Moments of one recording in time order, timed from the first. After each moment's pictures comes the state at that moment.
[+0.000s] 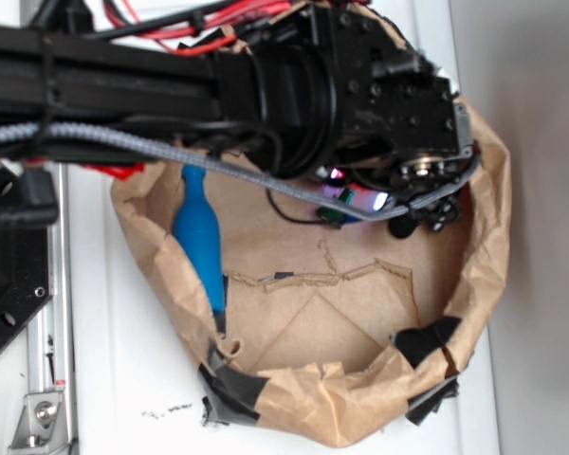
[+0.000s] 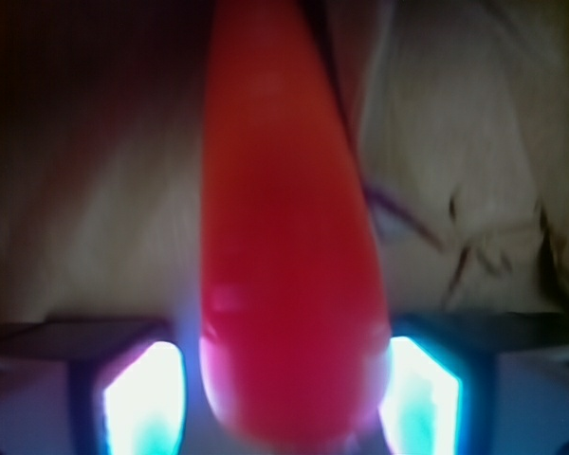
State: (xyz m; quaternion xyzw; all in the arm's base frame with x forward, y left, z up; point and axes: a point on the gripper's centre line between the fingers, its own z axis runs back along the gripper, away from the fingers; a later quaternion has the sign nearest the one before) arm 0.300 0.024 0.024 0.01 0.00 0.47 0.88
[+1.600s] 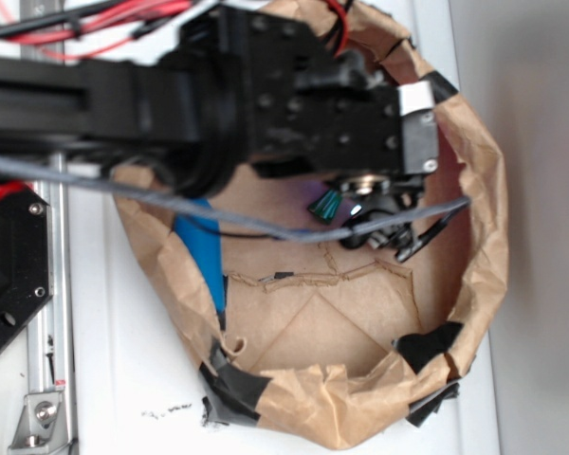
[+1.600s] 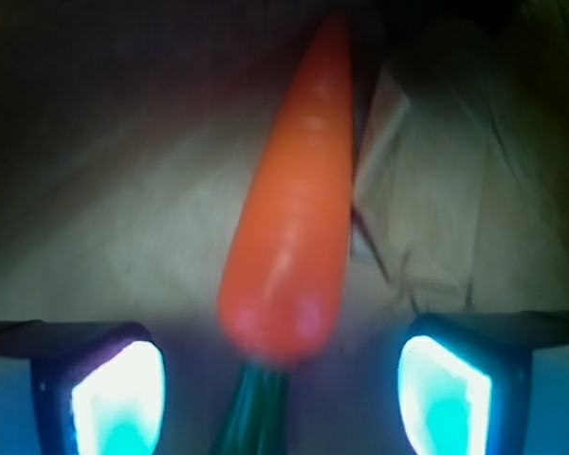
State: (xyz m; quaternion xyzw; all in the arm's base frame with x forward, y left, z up) arm 0.299 0.036 0.046 0.04 -0.07 0.31 0.95
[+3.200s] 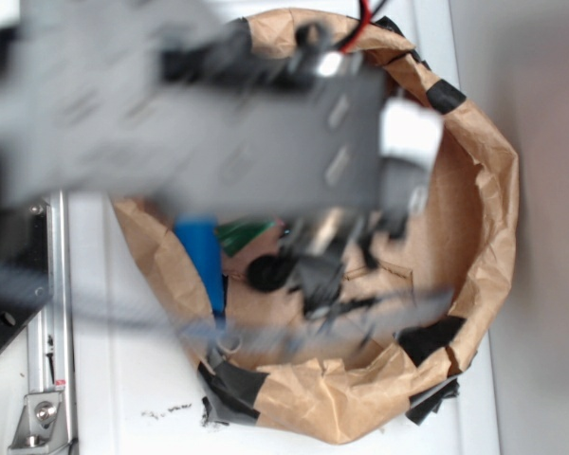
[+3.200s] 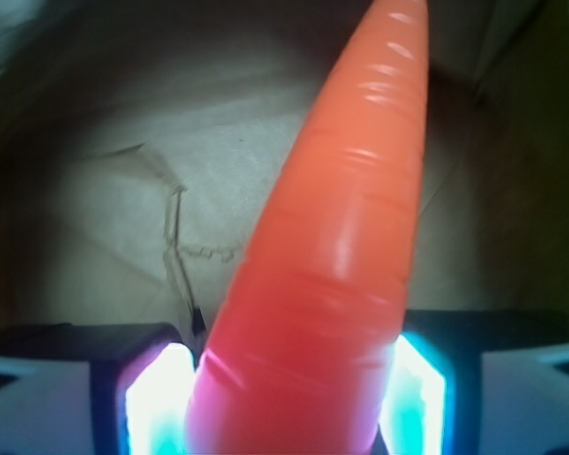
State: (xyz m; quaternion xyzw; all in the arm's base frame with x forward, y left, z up) arm 0.255 -0.005 0.144 0.06 -0.05 0.02 1.00
